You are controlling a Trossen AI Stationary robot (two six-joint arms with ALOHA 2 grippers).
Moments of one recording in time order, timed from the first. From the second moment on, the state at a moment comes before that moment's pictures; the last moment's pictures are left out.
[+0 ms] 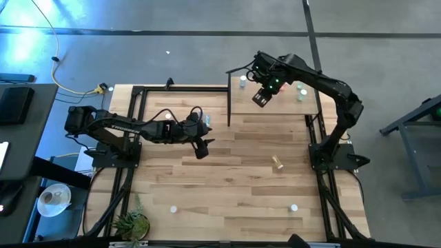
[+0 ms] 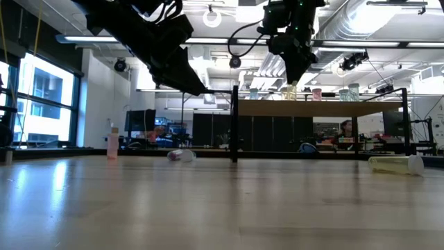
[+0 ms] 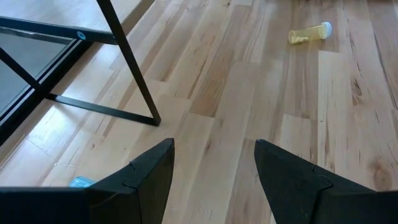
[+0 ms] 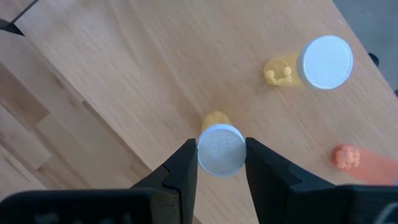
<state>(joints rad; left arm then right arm) 0.15 1.41 0.77 0.00 -0.27 -0.09 -0.60 1.72 1.74 -1.34 0.05 0.07</state>
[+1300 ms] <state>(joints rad) 0.15 1.41 0.77 0.00 -0.27 -0.09 -0.60 1.72 1.81 -1.32 0.12 0.03</state>
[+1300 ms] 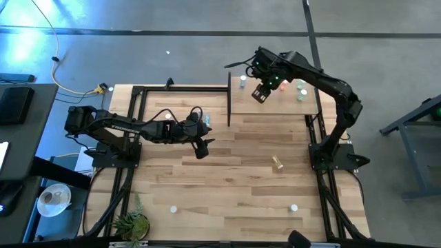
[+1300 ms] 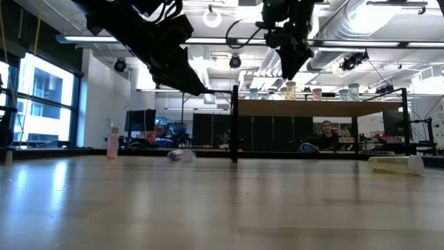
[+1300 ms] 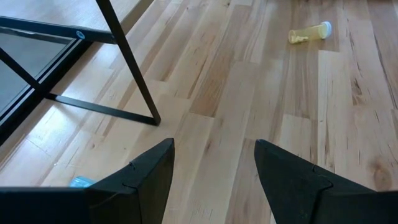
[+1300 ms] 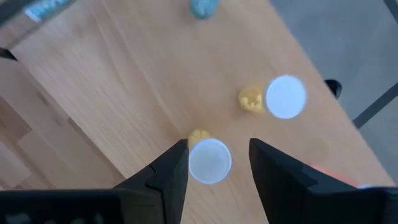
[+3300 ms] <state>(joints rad) -0.75 1.23 0.67 -0.45 -0.37 -0.92 -0.04 1.23 1.13 -0.66 0.05 0.18</state>
